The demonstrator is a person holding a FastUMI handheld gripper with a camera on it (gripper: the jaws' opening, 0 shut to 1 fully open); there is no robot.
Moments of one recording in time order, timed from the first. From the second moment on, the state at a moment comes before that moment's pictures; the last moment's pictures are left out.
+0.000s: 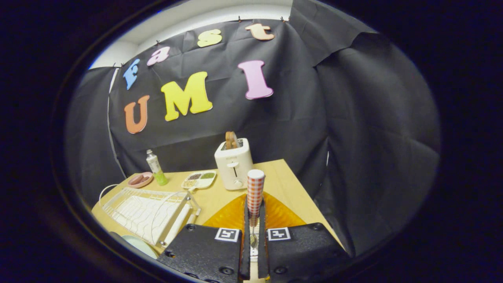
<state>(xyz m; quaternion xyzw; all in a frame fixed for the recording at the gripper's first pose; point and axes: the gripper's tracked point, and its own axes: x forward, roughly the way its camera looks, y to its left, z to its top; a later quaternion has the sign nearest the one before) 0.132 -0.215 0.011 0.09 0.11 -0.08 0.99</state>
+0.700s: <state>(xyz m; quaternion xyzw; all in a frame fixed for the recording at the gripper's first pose) 0.012 -0.104 0.082 0.07 0.04 -0.07 0.99</state>
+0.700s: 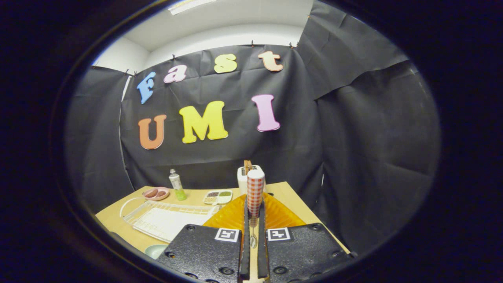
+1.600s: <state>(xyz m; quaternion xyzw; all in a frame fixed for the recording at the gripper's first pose) -0.025 0.092 -0.009 0.10 0.08 0.02 0.99</state>
